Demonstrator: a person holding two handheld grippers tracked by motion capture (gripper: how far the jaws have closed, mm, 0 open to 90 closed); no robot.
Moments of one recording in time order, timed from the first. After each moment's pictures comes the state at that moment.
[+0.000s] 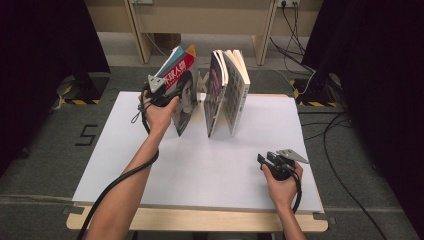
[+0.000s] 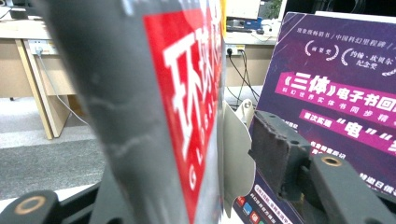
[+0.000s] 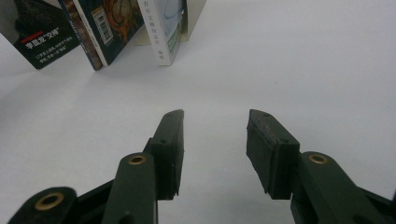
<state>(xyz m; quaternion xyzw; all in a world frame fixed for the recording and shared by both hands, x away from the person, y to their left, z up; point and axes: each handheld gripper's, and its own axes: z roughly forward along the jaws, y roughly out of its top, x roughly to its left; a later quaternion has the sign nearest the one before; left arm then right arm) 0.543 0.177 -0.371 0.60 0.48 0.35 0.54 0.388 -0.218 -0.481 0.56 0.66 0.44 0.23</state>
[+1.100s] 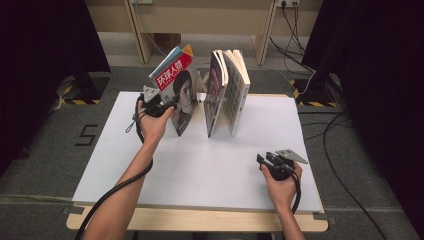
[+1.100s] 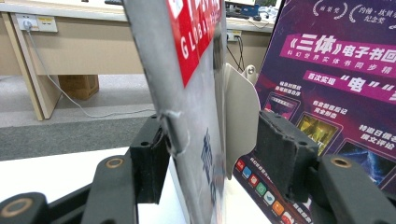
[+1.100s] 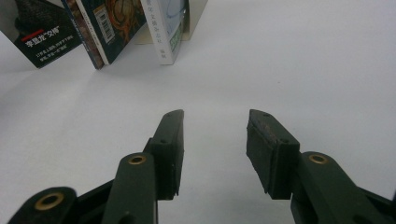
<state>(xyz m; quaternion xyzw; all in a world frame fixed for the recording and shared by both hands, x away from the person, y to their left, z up) 0.527 0.194 -0.398 0.61 0.49 0.32 0.54 0.387 -0.215 -0.481 0.56 0.67 0.44 0.23</state>
